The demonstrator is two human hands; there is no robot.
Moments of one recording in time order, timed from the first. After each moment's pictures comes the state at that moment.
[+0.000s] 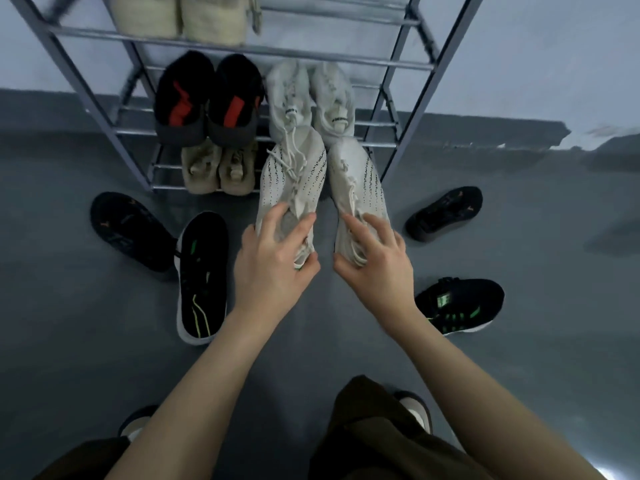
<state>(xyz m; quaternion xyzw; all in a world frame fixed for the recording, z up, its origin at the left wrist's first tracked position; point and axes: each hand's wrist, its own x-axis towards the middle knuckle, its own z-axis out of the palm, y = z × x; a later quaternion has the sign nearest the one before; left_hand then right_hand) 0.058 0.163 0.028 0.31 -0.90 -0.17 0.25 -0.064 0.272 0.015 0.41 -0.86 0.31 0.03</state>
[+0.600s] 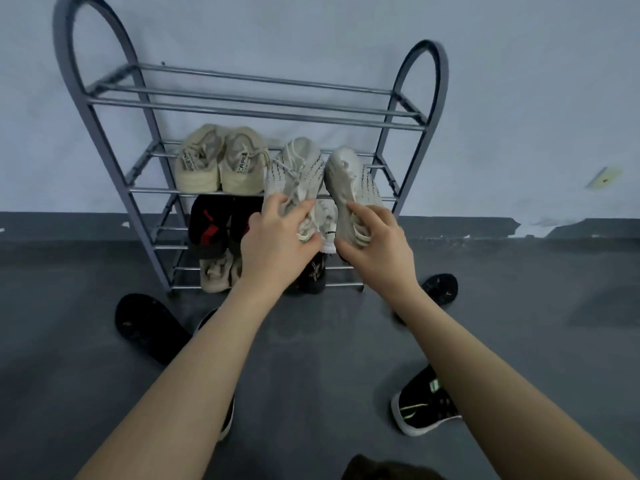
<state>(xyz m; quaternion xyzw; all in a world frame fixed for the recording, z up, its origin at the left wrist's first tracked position) 0.011 0.090 0.185 0.32 -0.88 -0.17 0.31 -0.105 0.209 0.181 0.41 -0.82 0.40 0.07</state>
